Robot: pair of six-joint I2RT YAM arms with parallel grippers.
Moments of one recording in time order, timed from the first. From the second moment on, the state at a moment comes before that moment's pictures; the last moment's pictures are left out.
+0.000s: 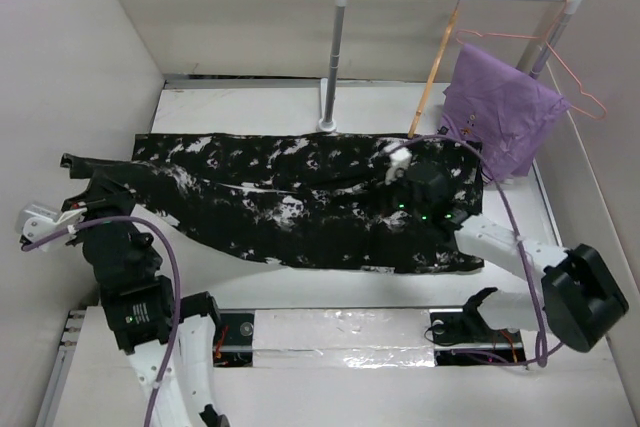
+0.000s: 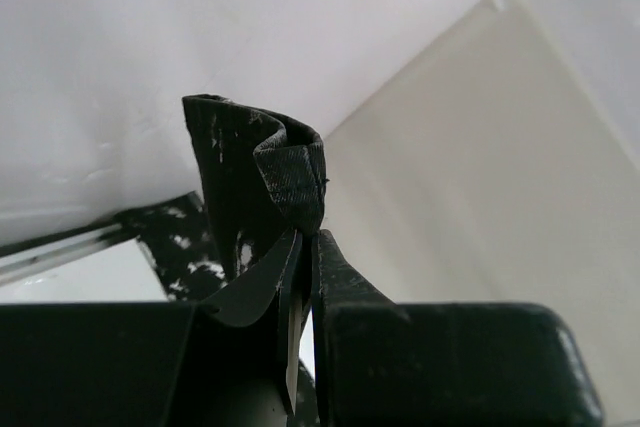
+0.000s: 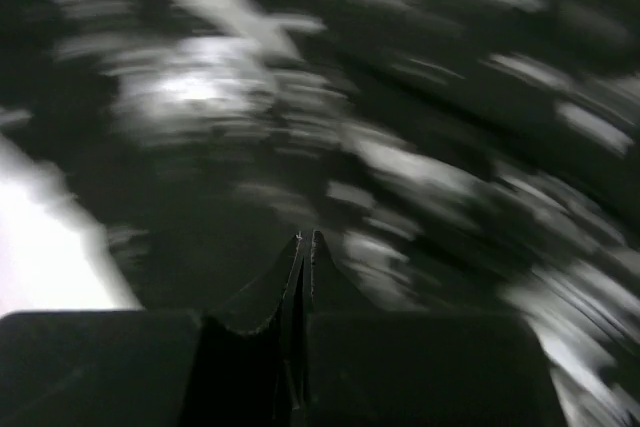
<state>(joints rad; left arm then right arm) 0.29 0.40 0.92 -0.41 -0.48 -0.75 0.65 1.26 0.65 0.19 -0.15 0.15</state>
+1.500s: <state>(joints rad) -0.29 0.01 0.85 -0.39 -0.55 -0.44 0.31 1.81 0.99 0.16 -0.20 0.41</state>
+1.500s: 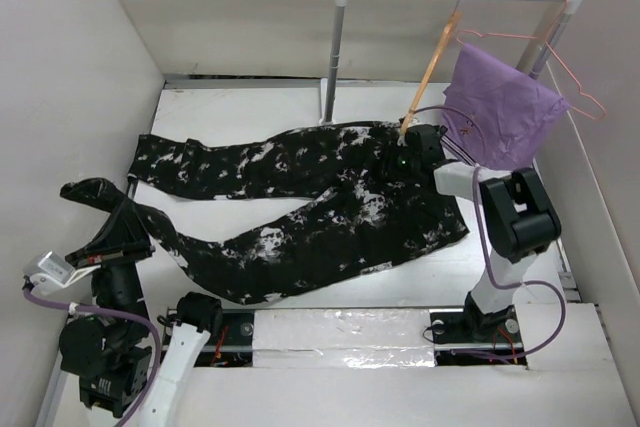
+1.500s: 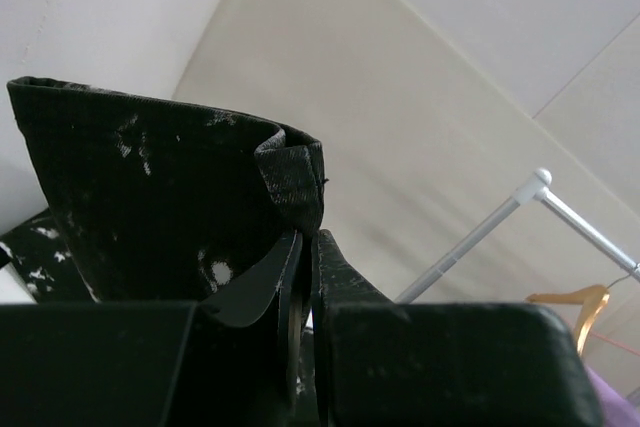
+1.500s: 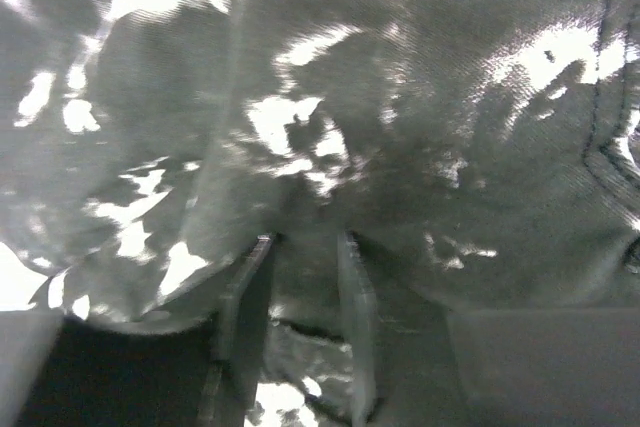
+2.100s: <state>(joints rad) -0.40 0.01 0.81 -0.37 -0.60 -0.42 0.16 0.62 0.41 -0.36 0.23 0.63</state>
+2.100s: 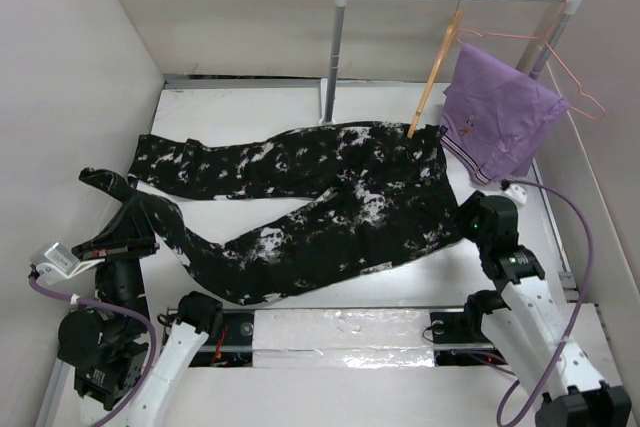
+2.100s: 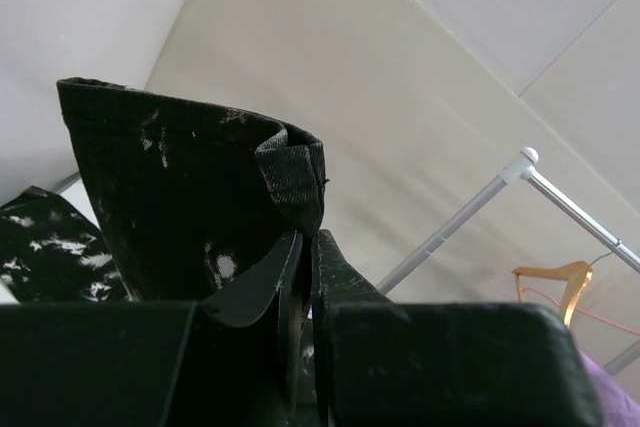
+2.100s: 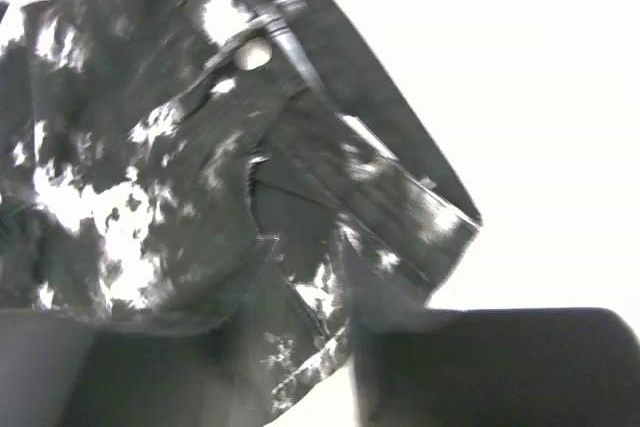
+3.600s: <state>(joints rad) -0.48 0.07 0.88 -0.40 -0.77 -0.45 -0.18 0.25 0.78 -0.81 0.39 0.53</state>
